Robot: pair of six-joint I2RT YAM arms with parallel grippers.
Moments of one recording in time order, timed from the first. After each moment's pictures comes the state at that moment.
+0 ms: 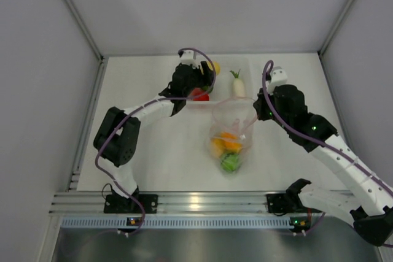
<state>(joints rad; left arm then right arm) -0.55 1.80 1.22 0.43 -0.12 -0.44 0.62 0.96 1.06 -0.57 0.23 0.23</state>
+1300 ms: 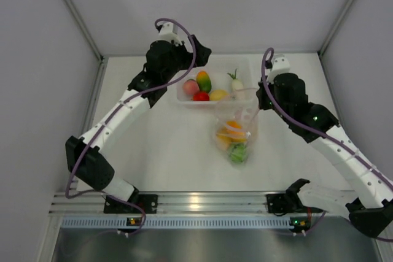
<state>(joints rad) -0.53 1.56 1.48 -0.02 -0.03 -0.51 0.62 1.04 1.20 -0.60 0.29 0.20</state>
